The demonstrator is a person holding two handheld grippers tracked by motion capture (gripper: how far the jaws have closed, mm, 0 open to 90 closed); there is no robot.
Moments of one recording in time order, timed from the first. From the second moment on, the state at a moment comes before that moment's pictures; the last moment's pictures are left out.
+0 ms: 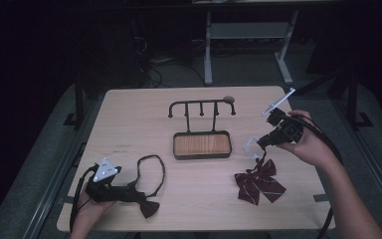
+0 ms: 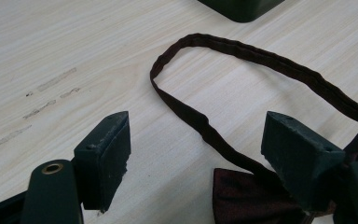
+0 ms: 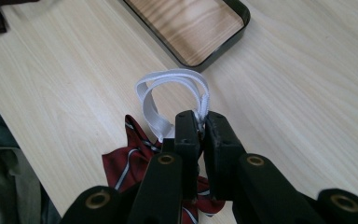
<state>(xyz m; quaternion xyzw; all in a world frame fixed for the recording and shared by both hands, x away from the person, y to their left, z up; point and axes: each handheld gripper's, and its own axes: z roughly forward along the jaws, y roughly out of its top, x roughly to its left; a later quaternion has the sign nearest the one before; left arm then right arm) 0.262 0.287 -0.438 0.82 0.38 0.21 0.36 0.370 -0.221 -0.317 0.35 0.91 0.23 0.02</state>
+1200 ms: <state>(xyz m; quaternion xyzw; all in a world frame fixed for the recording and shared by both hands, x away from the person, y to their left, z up) 0.264 0.287 -0.438 0.82 0.38 0.21 0.37 0.376 -0.196 -0.275 0.32 0.91 0.26 0.05</state>
